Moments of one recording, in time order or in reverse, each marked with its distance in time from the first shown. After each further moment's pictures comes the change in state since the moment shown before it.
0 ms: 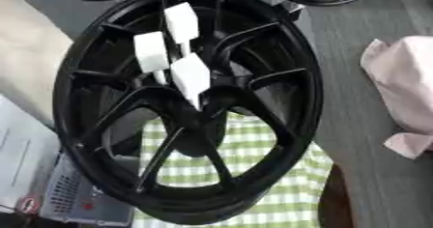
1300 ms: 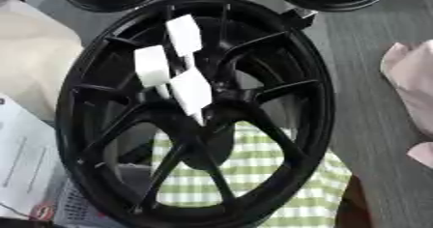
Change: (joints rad) left arm -0.019 -0.008 -0.007 -0.001 0.008 0.007 0.000; right arm 0.548 0.199 -0.282 -0.194 -0.129 -0.167 -0.405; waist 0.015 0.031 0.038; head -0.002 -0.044
